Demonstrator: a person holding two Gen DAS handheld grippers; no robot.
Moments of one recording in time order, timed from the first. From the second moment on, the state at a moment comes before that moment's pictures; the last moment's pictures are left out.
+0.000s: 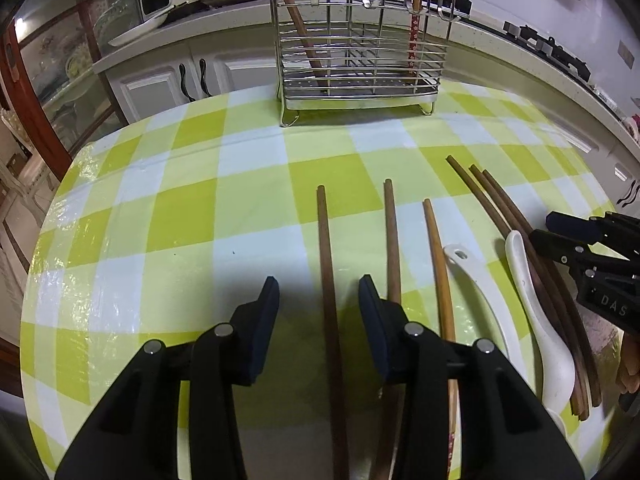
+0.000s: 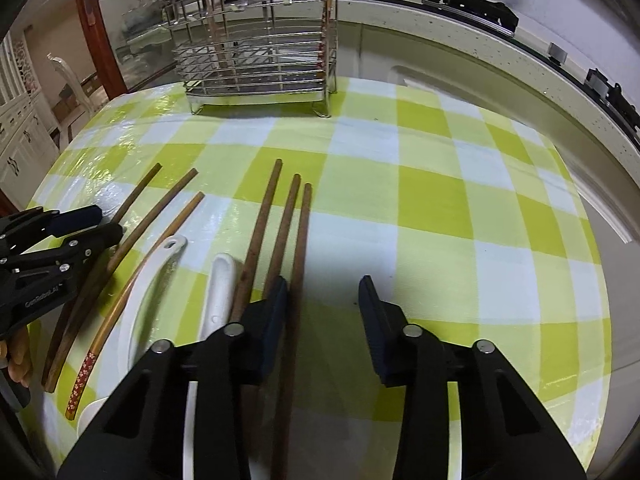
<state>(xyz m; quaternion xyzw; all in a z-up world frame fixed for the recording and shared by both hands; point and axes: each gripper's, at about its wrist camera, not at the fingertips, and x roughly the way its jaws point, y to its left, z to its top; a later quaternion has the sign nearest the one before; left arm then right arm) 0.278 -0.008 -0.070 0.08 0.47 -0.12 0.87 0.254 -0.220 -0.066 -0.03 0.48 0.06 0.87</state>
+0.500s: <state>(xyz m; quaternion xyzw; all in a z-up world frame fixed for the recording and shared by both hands) 0.278 -0.006 -0.067 0.07 0.47 -0.13 0.87 0.251 -0.227 -0.063 -0.01 0.48 0.07 0.88</state>
